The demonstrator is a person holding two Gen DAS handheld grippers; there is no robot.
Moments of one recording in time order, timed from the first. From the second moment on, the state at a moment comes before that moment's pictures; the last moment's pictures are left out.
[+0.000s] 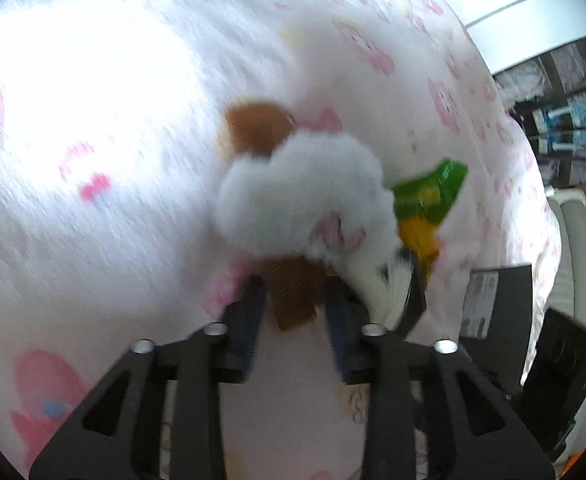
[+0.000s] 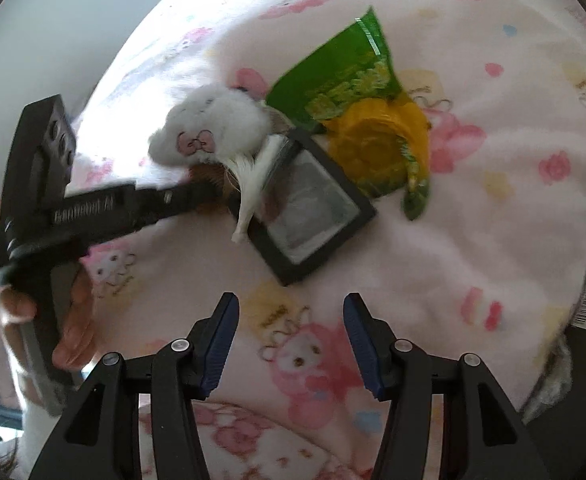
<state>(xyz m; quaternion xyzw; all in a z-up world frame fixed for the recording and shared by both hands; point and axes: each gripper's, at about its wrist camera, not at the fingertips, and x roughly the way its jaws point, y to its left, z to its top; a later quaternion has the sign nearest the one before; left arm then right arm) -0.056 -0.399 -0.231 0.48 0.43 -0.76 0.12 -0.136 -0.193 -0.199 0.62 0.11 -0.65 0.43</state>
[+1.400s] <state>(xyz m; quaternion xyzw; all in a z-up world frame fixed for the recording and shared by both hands) -0.086 -0.403 -0.236 0.49 0.40 -0.77 0.10 -0.150 -0.165 -0.215 0.67 0.03 -0.59 0.45</state>
